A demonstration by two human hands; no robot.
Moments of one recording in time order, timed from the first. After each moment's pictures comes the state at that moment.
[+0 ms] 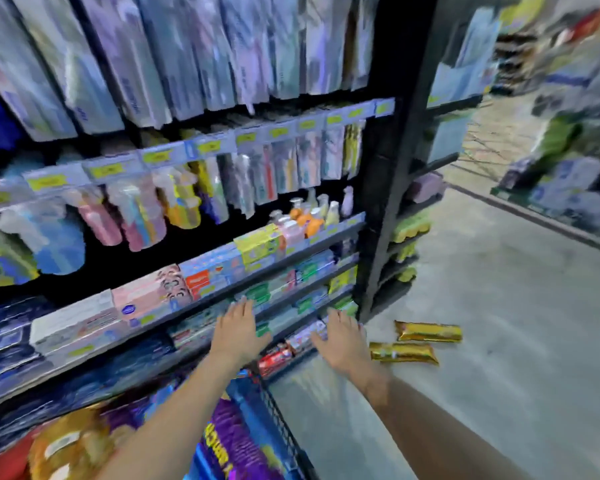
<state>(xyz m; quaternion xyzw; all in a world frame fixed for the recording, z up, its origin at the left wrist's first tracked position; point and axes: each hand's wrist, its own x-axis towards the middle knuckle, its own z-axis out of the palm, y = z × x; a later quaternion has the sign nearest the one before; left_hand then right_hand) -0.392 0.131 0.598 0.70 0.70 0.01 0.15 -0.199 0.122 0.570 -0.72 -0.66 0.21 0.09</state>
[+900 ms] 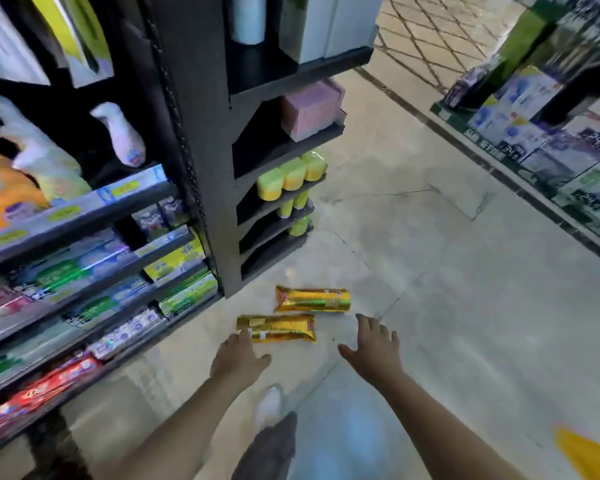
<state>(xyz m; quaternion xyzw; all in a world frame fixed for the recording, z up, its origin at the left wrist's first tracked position) 0.115 0.398 0.374 0.60 0.67 -0.13 0.42 0.345 0.366 0.394 -0.79 -0.56 0.22 -0.13</state>
